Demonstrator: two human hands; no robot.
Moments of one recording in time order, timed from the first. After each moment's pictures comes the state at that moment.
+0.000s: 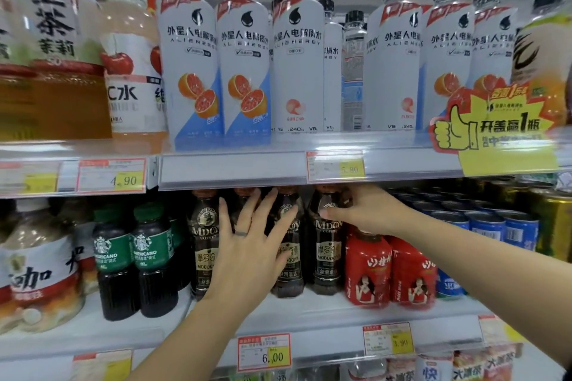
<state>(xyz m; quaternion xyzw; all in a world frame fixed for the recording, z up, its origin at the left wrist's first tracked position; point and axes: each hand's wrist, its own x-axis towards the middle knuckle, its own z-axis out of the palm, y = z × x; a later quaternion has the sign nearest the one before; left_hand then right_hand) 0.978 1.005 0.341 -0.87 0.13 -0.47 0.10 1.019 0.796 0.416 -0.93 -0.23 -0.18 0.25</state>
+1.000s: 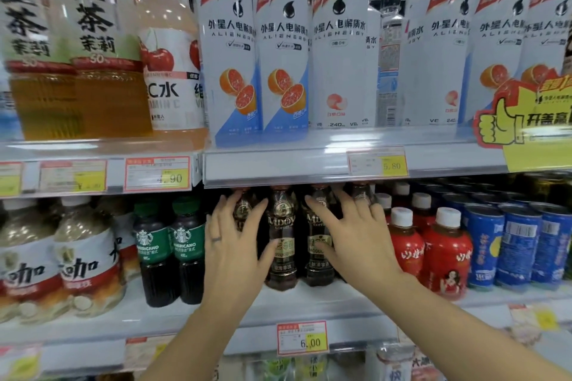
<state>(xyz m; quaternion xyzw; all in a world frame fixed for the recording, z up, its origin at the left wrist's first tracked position) 0.975 1.064 0.326 -0.85 0.07 -0.50 -0.13 0.990 0.871 0.354 -0.89 -0.16 -0.43 -0.03</state>
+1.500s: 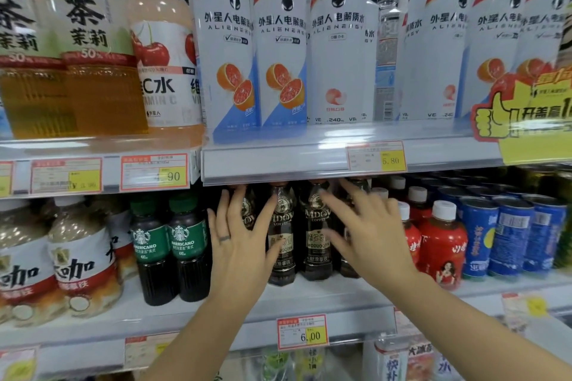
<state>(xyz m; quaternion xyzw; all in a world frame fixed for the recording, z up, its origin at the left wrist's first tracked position) 0.980 1.059 0.322 -0.86 0.09 -0.50 -0.06 0.989 0.853 0.350 -0.84 -0.19 -0.50 0.03</state>
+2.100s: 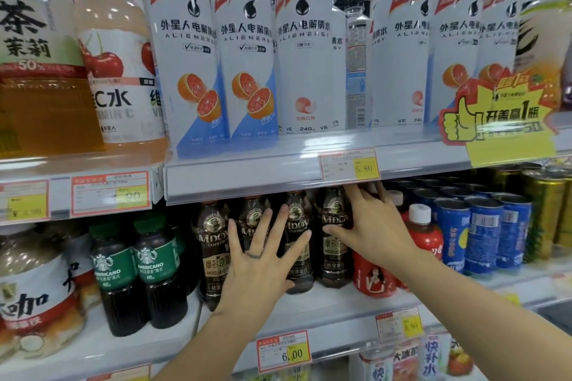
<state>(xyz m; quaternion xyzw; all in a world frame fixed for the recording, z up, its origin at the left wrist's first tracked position) 0.997 1.024 0.312 -0.87 0.17 -0.43 0.19 1.006 0.817 0.377 -0.92 -0.14 -0.36 0.09</state>
